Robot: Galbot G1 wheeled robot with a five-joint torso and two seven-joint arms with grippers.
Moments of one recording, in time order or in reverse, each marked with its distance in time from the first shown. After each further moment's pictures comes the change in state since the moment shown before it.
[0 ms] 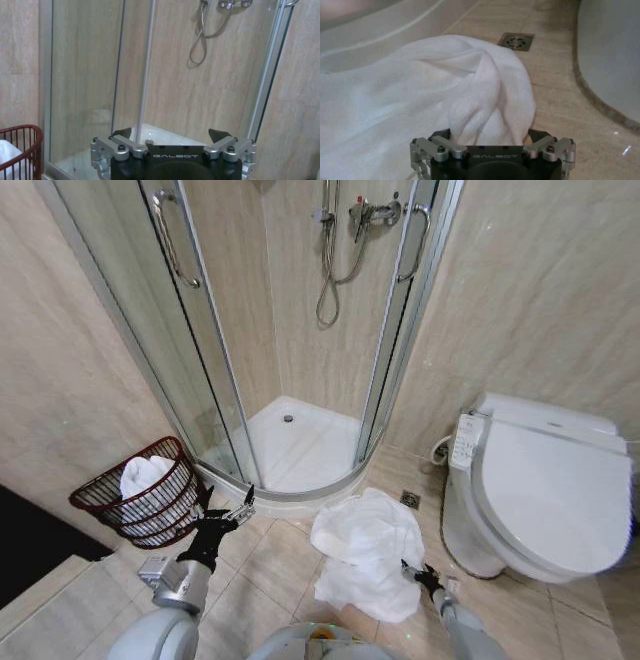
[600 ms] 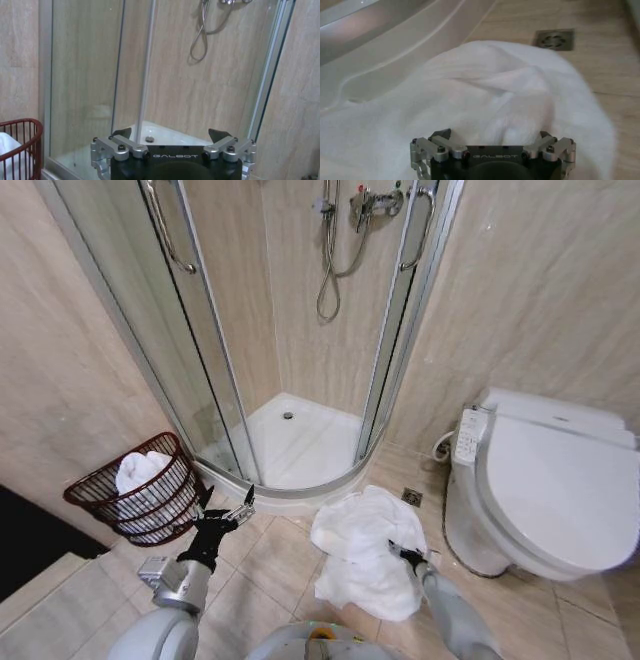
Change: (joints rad) left arm 0.000 0.000 0.000 0.000 0.000 0.000 0.000; right arm 0.139 0.087 -0.052 -0.026 0.044 -0.105 0.024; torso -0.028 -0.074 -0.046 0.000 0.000
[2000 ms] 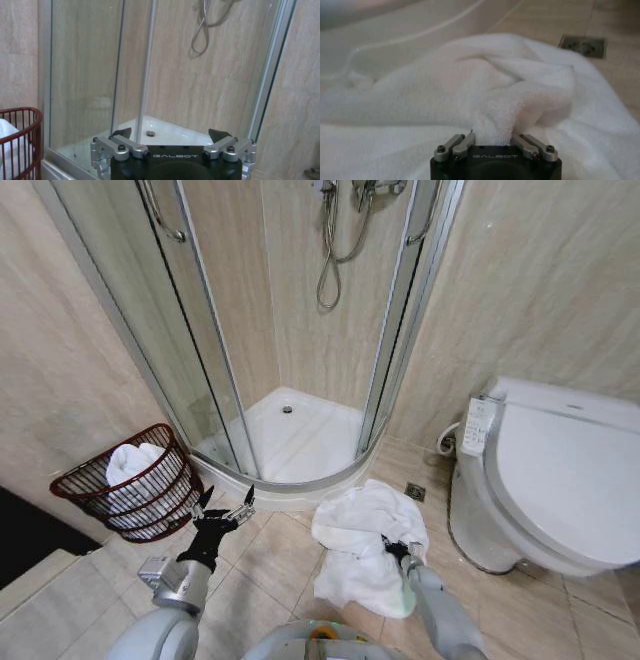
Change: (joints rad) left arm 0.000 0.000 0.000 0.000 0.000 0.000 0.000; right arm -0.071 0.003 -0.032 0.162 -0.116 0.003 0.035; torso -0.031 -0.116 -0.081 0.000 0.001
